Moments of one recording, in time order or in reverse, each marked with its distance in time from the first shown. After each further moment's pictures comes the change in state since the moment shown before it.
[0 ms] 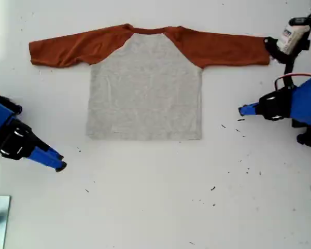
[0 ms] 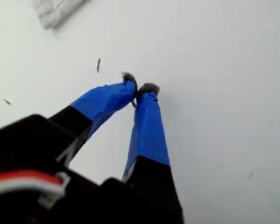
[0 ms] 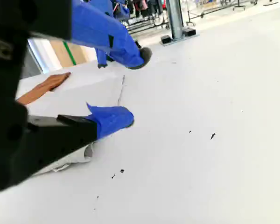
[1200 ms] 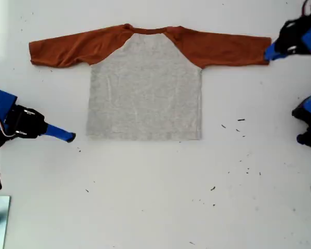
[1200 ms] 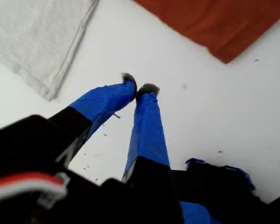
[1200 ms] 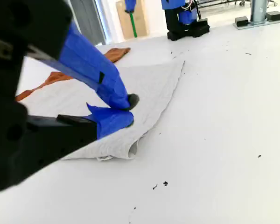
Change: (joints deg) arm 0 -14.9 0.0 0.0 0.2 -4.9; arm 1 35.3 -51.8 -60.9 17.8 -17.1
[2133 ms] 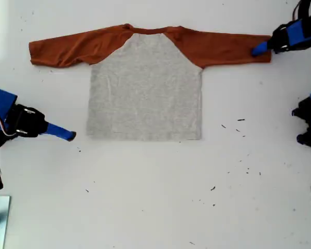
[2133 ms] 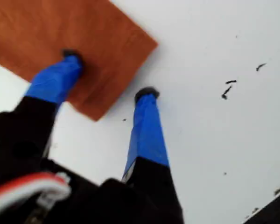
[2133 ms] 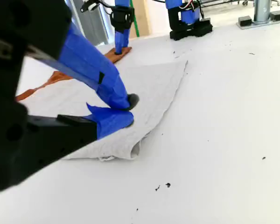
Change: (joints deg) arm 0 -0.8 0.0 0.0 0.0 0.0; arm 1 26.0 -29.5 24.8 -49.5 -28.0
